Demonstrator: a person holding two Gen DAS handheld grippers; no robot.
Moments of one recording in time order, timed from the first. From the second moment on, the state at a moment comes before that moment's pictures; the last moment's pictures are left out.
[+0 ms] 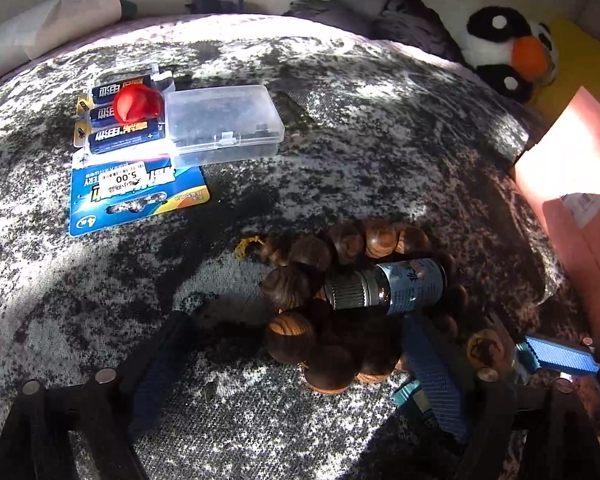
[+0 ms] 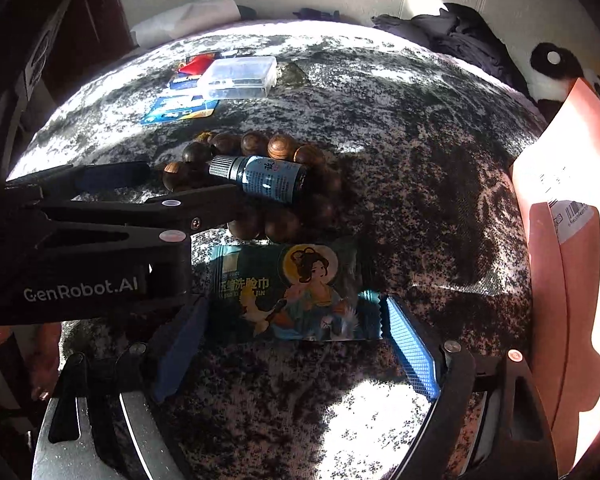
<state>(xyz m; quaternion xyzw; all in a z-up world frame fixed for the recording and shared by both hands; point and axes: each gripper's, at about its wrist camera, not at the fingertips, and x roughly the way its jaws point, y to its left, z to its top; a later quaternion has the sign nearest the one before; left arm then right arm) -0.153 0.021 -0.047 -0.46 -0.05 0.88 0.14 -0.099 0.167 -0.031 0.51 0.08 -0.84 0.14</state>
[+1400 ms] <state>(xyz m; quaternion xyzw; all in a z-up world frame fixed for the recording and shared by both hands) -0.014 -0.001 0.125 -0.35 -0.05 0.92 0.14 0.002 0.195 0.106 0.37 0.06 -0.91 0.19</state>
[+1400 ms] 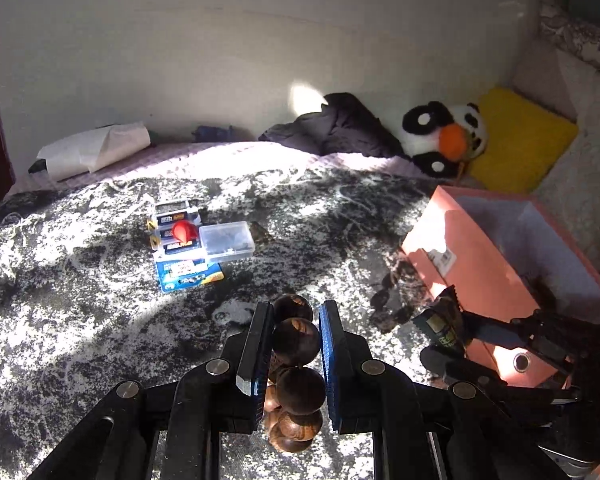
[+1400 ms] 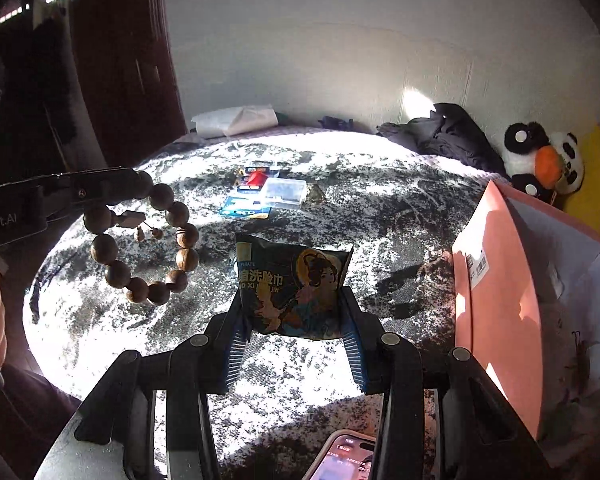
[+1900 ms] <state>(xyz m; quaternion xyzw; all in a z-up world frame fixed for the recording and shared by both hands) 0.018 0.109 0.200 -0.29 0.02 0.93 0.22 0.052 0.277 0.160 0.31 0.03 -0.94 0.15</state>
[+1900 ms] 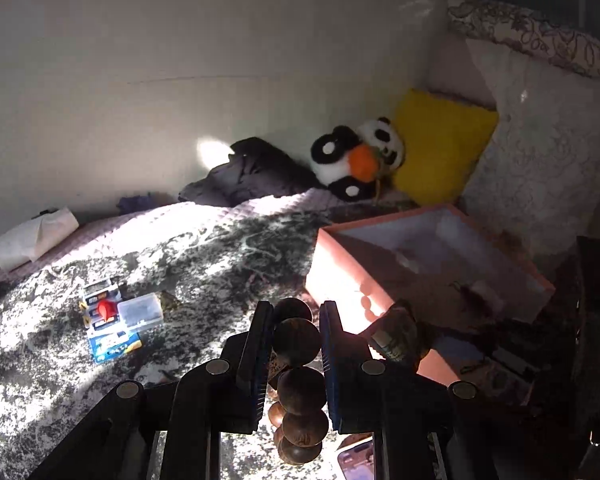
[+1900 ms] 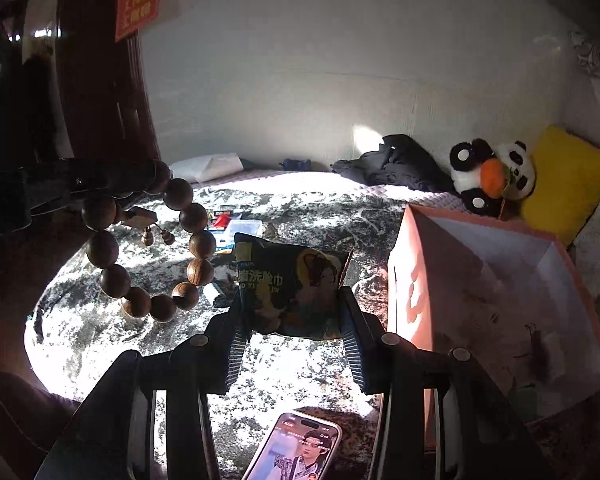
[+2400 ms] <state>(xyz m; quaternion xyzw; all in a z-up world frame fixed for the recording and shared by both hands) -0.004 0.252 0.224 -0.28 0.07 0.91 0.31 0.068 0.436 0.190 0.27 -0.06 -0.96 0.03</state>
